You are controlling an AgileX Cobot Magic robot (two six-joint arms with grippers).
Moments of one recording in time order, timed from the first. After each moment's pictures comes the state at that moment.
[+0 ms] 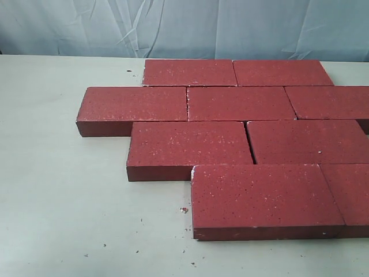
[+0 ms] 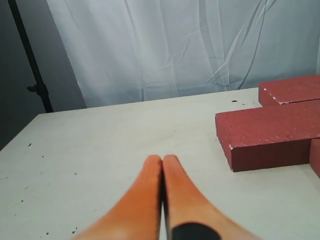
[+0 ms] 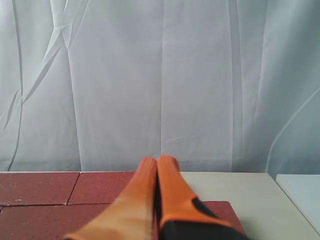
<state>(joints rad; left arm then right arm) -0.03 0.01 -0.04 0.12 0.23 -0.01 -0.04 0.35 -0.41 -0.03 0.15 0.01</state>
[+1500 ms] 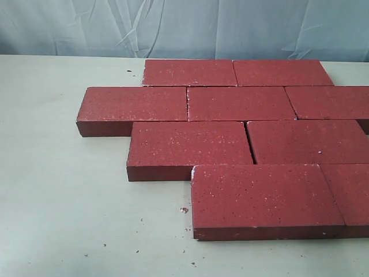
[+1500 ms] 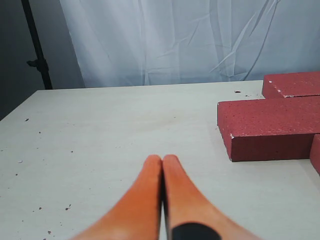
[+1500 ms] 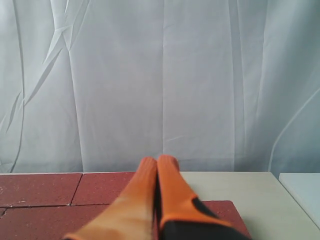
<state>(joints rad) 0.02 0.01 -0.01 0.02 0.23 0.01 -0.04 0.35 -0.41 -0.02 0.15 0.01</state>
